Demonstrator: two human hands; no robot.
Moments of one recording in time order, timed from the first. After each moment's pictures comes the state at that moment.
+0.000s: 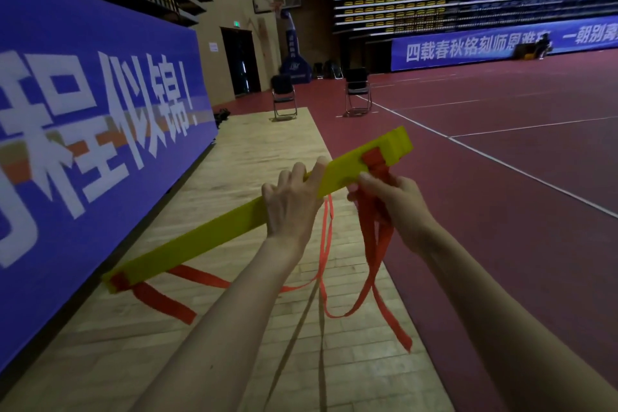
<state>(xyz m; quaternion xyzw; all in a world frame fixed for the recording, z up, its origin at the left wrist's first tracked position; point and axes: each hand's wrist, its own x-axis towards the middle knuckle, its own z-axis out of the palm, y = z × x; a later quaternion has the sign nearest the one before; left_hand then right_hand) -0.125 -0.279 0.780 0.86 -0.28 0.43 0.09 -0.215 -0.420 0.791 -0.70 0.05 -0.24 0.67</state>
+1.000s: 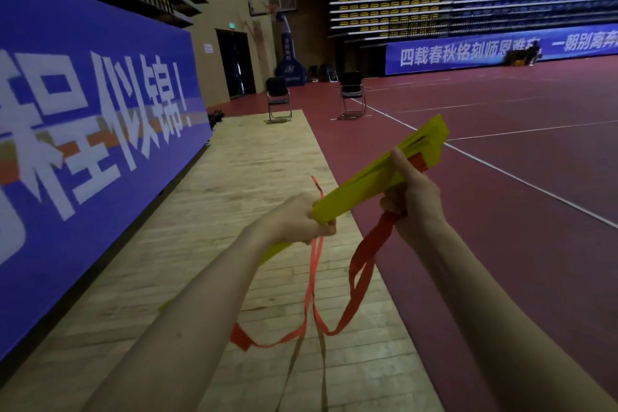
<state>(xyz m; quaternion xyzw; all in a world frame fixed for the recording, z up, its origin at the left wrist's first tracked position) -0.116 -0.277 0.795 0.85 -0.40 -0.13 0.33 -0.226 -0.430 0.809 -0.41 0.11 -0.32 0.85</state>
